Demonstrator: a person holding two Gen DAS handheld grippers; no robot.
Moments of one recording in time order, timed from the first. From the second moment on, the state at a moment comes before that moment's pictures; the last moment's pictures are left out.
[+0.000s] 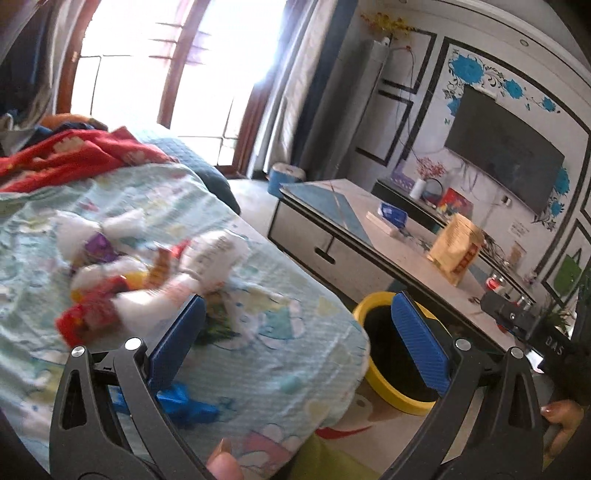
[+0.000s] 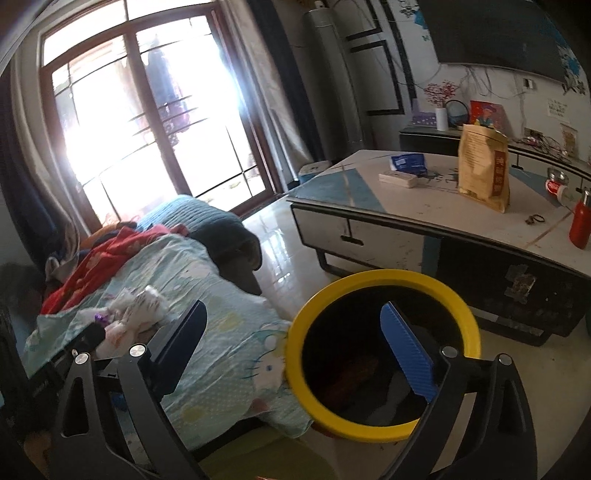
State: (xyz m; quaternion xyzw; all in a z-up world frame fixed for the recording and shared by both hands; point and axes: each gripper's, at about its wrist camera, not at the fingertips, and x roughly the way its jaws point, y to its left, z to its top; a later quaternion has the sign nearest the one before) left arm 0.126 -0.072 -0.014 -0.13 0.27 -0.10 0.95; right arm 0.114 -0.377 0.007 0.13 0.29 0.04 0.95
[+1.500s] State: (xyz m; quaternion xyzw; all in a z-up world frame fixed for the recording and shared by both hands) left arm 0.123 0.150 -0.034 -0.21 0.24 0.08 0.95; right arm 0.133 -0.129 0.000 0.01 0.35 0.24 0.91
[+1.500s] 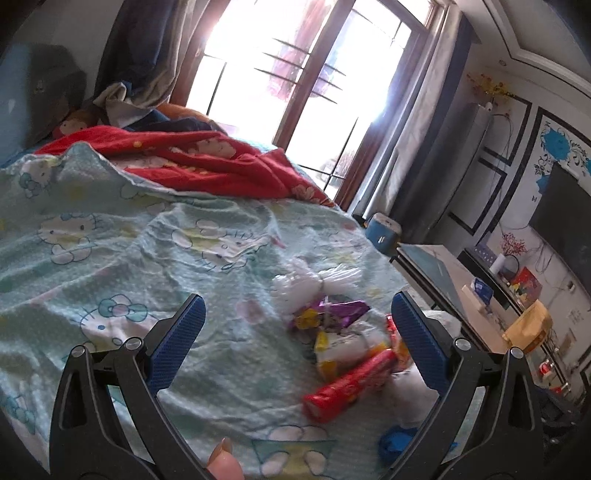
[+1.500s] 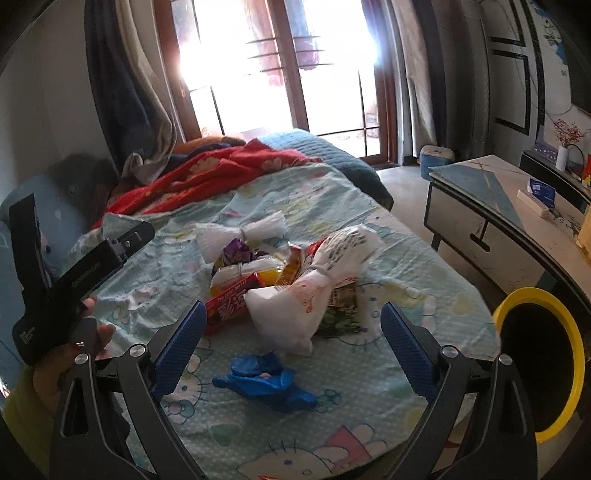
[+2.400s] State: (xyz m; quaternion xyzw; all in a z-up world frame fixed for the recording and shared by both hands) left arm 0.222 0.175 -0.079 -0.26 0.33 0.03 0.91; right arm 0.187 -0.094 -0.063 0.05 0.44 0.23 0.87
